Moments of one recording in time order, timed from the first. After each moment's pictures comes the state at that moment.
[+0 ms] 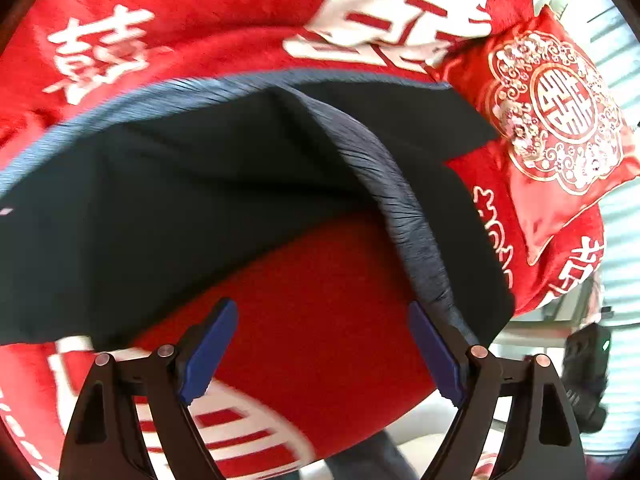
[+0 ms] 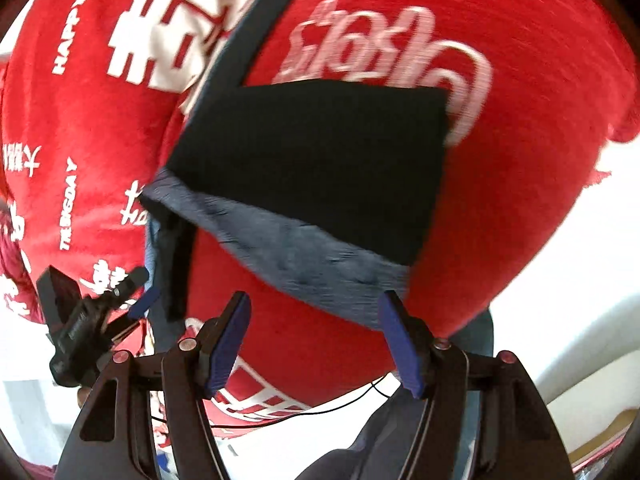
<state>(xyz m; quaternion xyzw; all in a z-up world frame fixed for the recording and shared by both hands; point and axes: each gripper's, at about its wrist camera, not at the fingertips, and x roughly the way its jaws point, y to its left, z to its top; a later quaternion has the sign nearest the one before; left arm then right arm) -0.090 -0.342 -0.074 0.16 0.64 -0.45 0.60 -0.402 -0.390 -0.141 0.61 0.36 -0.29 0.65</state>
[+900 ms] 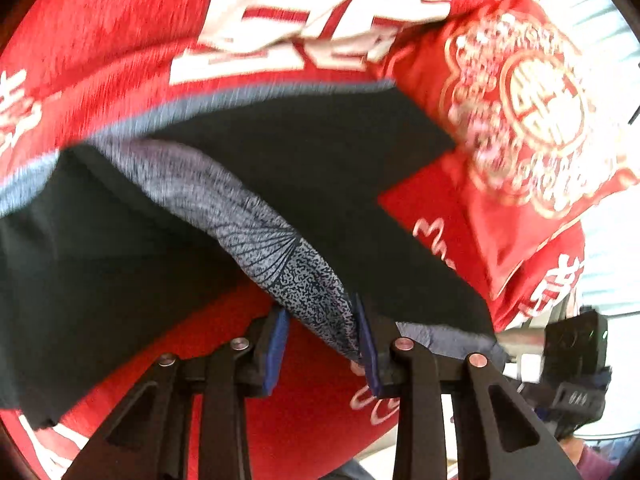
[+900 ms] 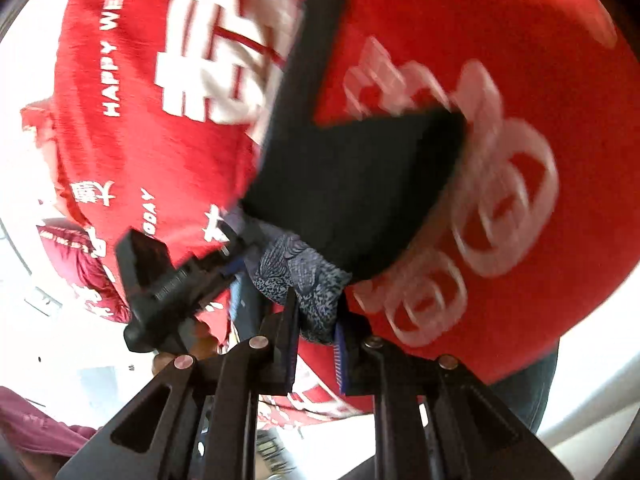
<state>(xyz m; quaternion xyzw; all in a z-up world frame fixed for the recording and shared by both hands) -0.121 -0.452 -0.065 0.15 0.63 -0.50 0.57 -0.396 -0.480 -0.119 0.66 0.27 -0.16 0.68</state>
